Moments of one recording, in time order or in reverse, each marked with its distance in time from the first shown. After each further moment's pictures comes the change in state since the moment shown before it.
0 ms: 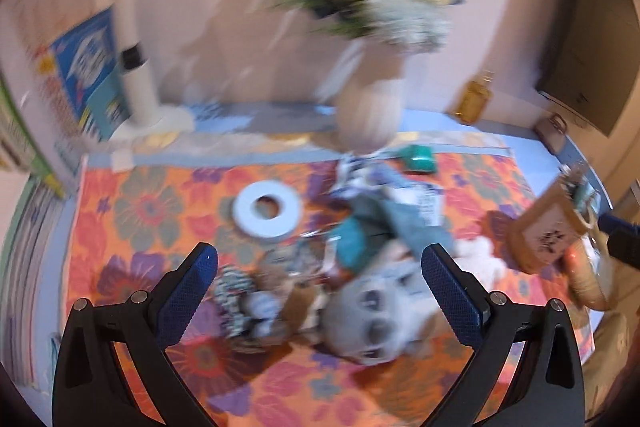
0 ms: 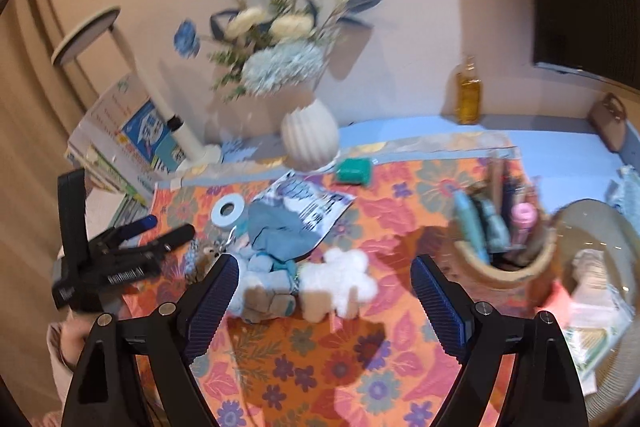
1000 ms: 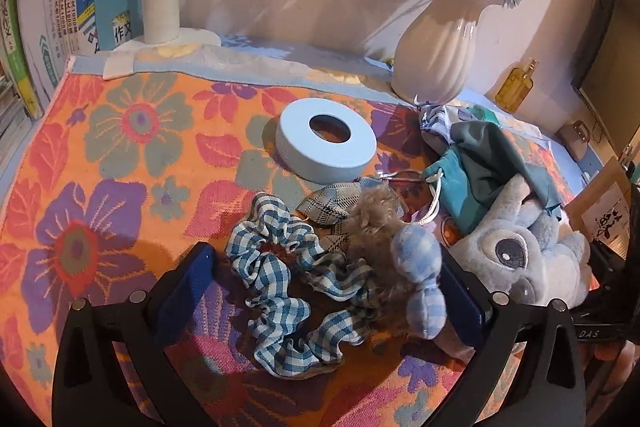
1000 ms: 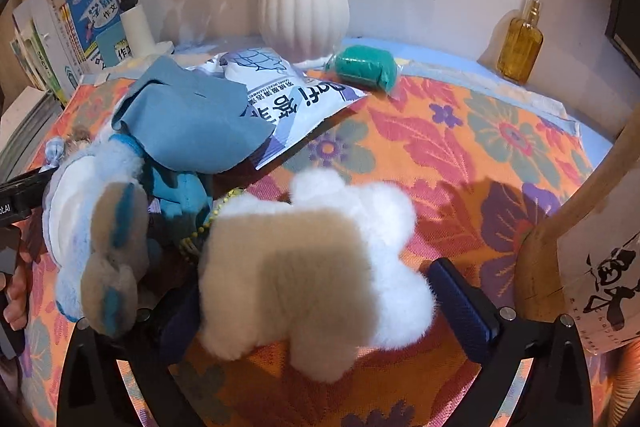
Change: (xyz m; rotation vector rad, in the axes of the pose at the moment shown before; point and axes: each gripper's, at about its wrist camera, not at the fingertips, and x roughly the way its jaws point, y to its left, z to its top) left arm 0.075 0.048 -0.058 -0.088 0.000 -0.030; right arm 0.158 -0.002 -0.057 -0.199 0.082 -0.182
